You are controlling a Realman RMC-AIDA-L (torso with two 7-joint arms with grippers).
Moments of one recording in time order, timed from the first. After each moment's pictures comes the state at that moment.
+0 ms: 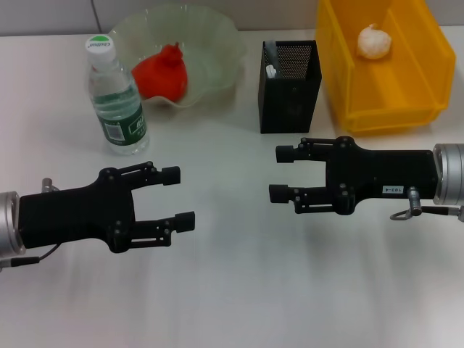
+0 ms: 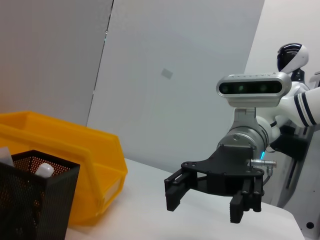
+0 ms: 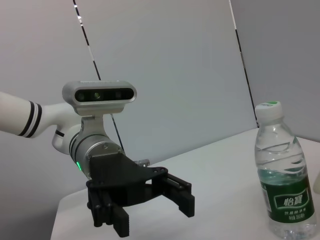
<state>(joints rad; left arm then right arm) -0.44 -2.01 0.78 0.45 1.85 1.75 -1.13 0.59 2.04 -0.88 -0.42 -1.80 -1.61 1.21</state>
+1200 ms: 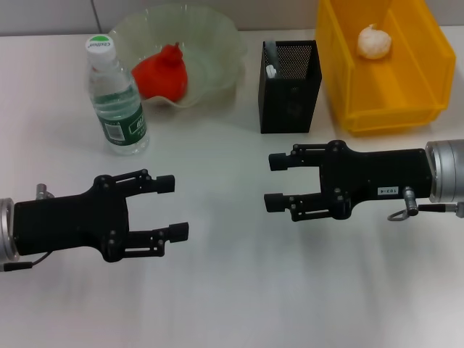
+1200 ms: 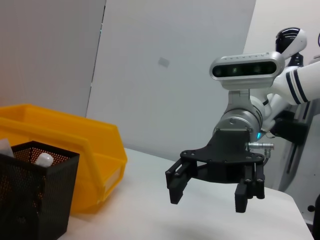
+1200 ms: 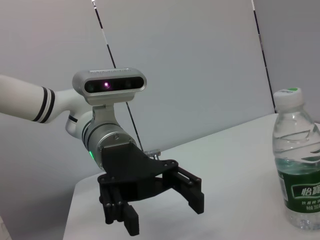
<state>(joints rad) -0.43 -2.00 0.80 0.46 1.86 1.75 -1.10 0.63 2.03 -0.89 -0.41 -1.86 -1.62 1.24</state>
